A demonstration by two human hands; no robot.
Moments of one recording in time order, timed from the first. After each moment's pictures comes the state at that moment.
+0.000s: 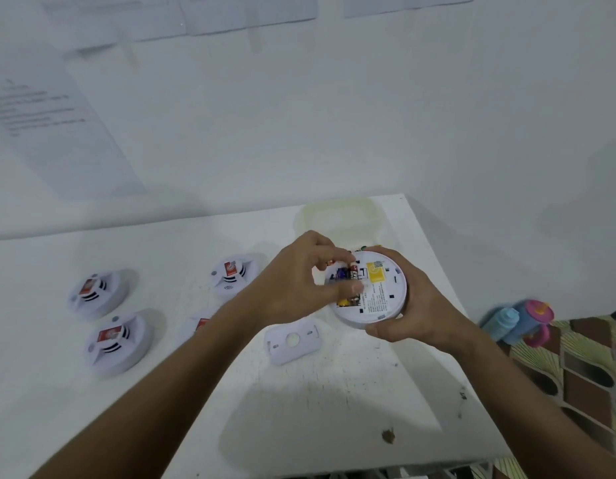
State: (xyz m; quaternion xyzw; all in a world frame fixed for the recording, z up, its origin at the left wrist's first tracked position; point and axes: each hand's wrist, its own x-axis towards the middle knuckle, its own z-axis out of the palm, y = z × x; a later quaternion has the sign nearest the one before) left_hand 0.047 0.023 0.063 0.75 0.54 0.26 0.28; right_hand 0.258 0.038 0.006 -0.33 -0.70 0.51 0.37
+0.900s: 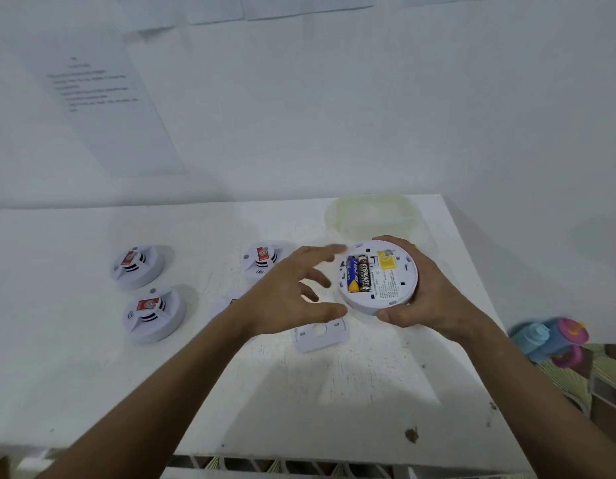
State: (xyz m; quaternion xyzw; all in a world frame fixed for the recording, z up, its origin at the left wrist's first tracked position) left_hand -0.005 -0.006 0.034 0.69 0.56 0.28 0.35; right_hand 0.228 0.052 0.007 -0.32 -0.72 0.52 0.33
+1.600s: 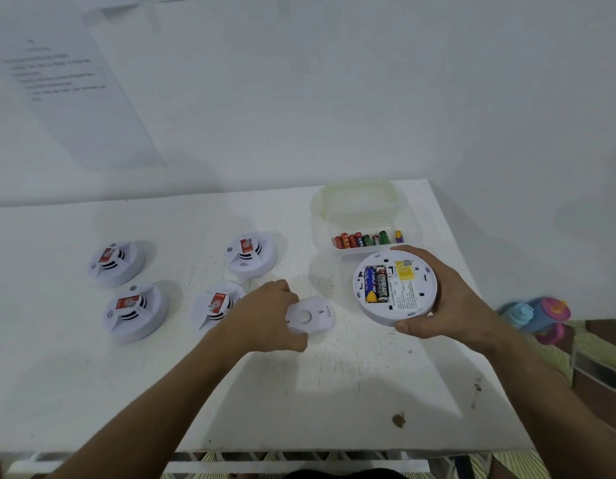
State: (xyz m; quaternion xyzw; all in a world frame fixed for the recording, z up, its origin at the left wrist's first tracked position) left_hand -0.017 -0.005 -0.034 0.73 0.66 -0.01 0.20; right_hand 0.273 0.035 -0.009 -0.35 -0.70 0.54 0.32
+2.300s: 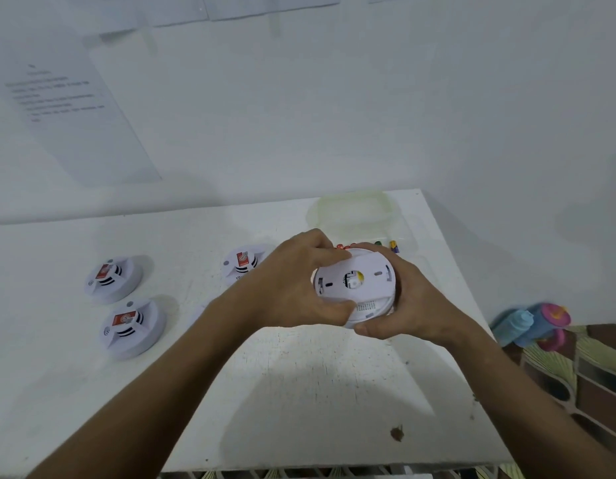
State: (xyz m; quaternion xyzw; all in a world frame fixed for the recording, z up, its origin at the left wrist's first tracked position) left_hand 0.030 0.003 0.078 0.81 0.54 0.16 0.18; right_hand 0.234 0.044 0.003 -0.30 -0.70 0.56 0.33
